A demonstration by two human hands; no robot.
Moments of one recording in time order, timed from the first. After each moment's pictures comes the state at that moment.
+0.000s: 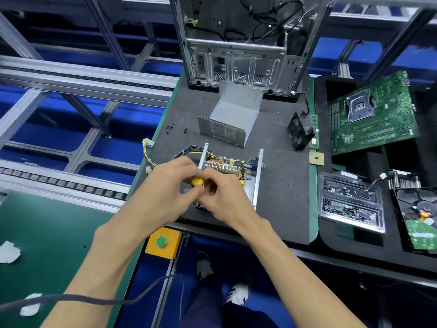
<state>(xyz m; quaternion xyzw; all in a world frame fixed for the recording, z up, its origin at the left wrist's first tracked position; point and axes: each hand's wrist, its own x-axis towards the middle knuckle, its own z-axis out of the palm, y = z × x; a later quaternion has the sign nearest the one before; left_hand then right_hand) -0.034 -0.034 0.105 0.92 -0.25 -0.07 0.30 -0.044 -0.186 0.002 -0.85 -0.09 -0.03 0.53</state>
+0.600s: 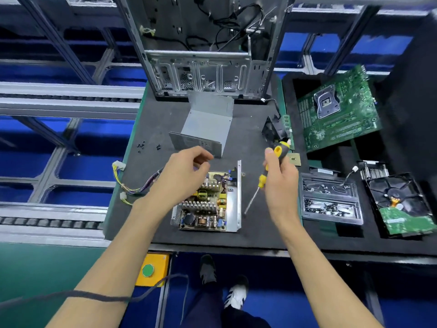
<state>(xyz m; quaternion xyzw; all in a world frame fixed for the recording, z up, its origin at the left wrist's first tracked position) 0.054 -0.105 0.062 0.91 -0.18 -0.13 0.35 -0.038 -0.280 0.039 -0.67 0.27 -0.19 0.66</state>
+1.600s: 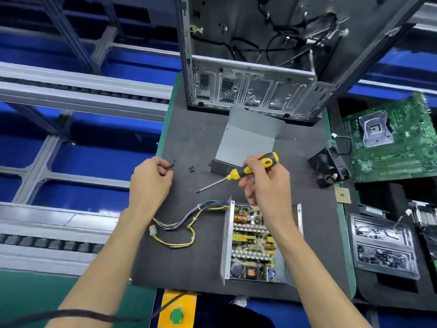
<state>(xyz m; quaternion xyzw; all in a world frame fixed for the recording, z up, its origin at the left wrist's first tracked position) 0.189 0.021 -0.032 0.94 0.05 -0.07 0.33 0.091 -0.183 0.049 -0.66 0.24 -0.09 0.71</state>
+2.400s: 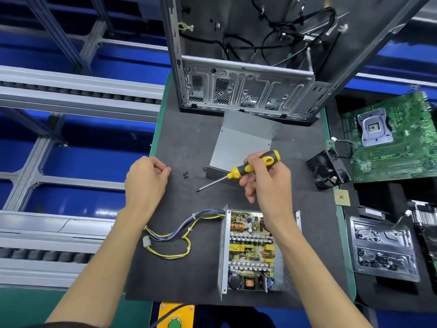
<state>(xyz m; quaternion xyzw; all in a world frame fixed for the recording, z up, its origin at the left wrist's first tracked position) 0.209 0.009 -0.034 0.95 0.04 -0.06 0.31 0.107 -0.197 0.041 -0.65 0.25 -0.11 0.71</state>
